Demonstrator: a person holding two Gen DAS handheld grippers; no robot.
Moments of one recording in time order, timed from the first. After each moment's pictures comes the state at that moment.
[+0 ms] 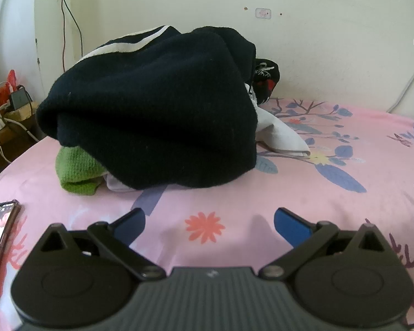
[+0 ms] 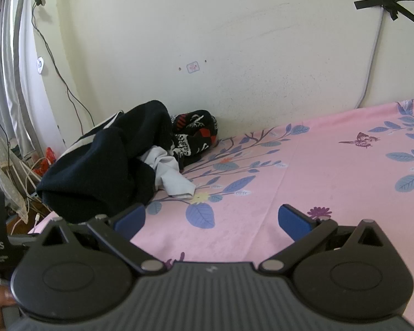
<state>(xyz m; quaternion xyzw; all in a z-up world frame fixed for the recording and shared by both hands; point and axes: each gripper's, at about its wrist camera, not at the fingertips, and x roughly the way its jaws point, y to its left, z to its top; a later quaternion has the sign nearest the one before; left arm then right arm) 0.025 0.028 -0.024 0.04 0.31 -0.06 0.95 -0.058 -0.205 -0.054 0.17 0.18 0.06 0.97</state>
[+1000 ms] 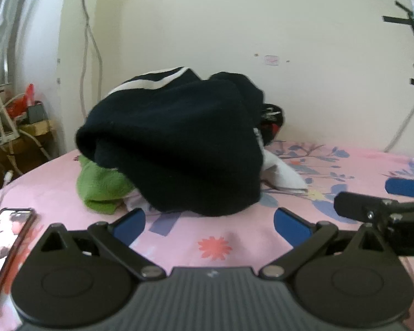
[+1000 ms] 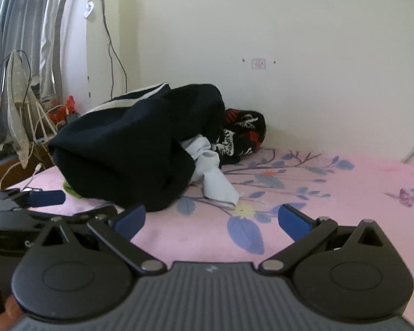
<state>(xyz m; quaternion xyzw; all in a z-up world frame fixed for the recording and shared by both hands) -0.003 0.041 -0.010 0.01 0.22 -0.04 0.97 -0.018 -0.137 -0.047 0.03 0.18 0.11 0.98</state>
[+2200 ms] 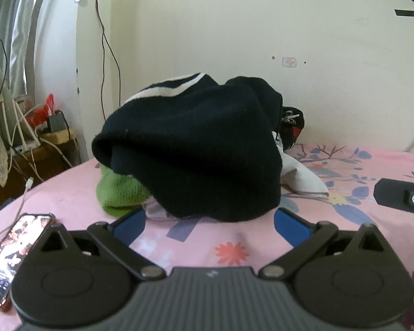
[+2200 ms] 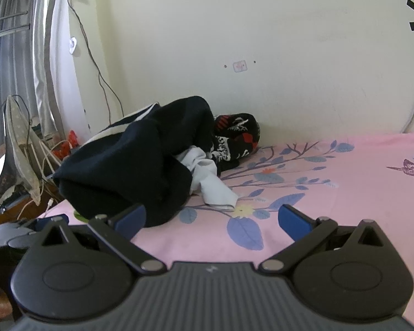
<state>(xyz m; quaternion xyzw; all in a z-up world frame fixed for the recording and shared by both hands) -0.005 0.034 -0.012 0.03 0.20 0.01 0.98 -0.026 -0.167 -0.052 0.12 0.16 0.12 0.97</state>
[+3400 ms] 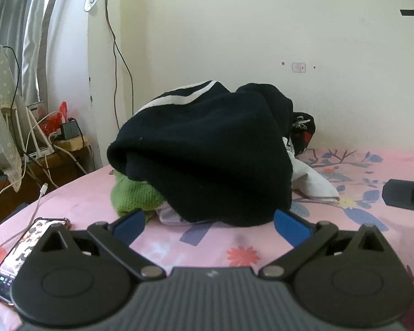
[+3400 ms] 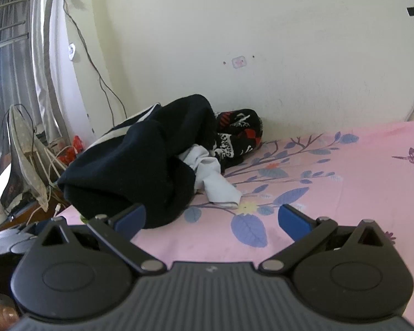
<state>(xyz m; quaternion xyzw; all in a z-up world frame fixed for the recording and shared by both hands) -0.009 0.033 -0.010 0.03 0.19 0.04 0.98 -0.022 -0.172 -0.054 0.15 0.17 0.13 0.97</state>
